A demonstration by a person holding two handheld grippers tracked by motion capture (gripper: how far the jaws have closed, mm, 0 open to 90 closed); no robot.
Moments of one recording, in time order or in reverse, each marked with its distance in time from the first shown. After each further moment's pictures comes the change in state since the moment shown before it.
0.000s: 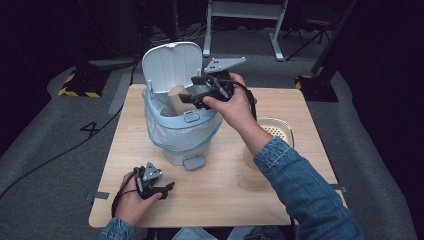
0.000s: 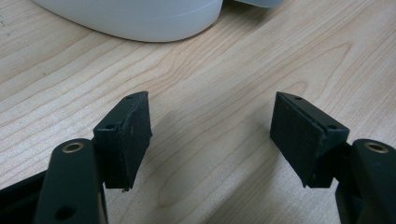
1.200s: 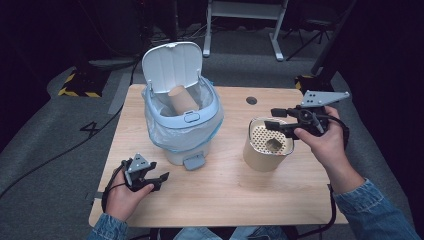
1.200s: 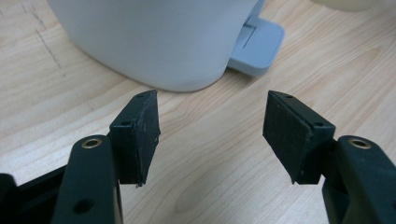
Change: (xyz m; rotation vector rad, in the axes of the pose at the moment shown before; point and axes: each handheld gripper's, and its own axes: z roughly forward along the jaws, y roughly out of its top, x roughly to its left) left arm 0.012 0.023 -0.040 -0.113 -0.040 -0.094; right arm -0.002 -0.095 -0.203 0.109 -0.138 0.052
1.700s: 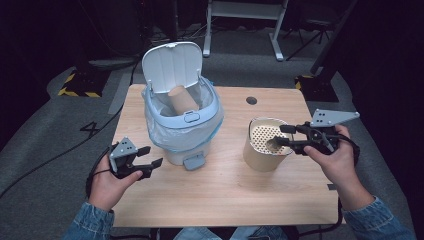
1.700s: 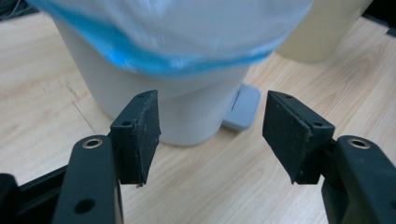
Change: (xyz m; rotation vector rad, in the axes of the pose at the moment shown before) left arm 0.015 0.050 -0.047 -0.098 -0.049 0.051; right arm 0.014 -0.039 -0.020 0.034 -0.018 -0.021
